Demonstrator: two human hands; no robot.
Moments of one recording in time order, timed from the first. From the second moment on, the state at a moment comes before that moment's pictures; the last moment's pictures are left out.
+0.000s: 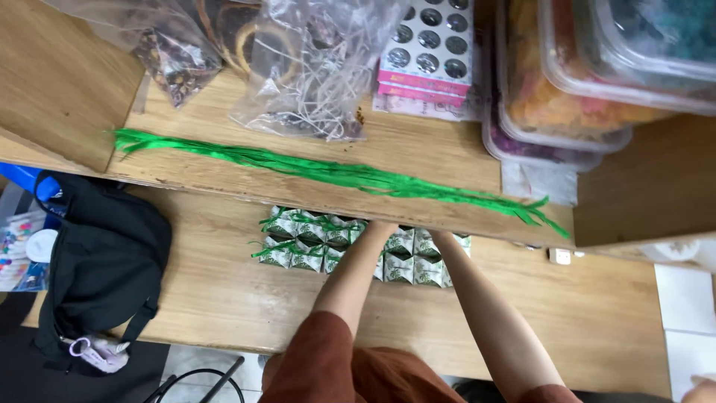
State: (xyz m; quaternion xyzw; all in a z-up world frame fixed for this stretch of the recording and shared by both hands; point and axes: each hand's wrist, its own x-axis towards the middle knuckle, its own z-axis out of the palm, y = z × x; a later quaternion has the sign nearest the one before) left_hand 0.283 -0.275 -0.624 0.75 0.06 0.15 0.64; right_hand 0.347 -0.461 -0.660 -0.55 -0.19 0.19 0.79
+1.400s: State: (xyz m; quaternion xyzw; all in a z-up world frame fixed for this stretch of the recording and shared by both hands) left_hand -0.090 -0.243 -0.368 0.85 0.19 0.04 0.49; right_hand -0.016 -0.387 -0.324 -0.89 -0.29 0.03 0.36
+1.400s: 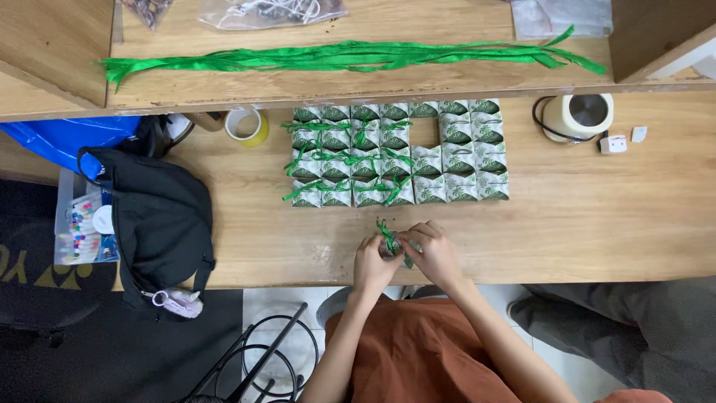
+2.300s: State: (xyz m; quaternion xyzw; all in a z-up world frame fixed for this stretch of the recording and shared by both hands) left_hand -0.108 -0.257 -0.326 0.86 0.21 0.05 0.47; right_hand -0.024 -0.392 -0.300 -0.92 -0.25 0.10 0.29
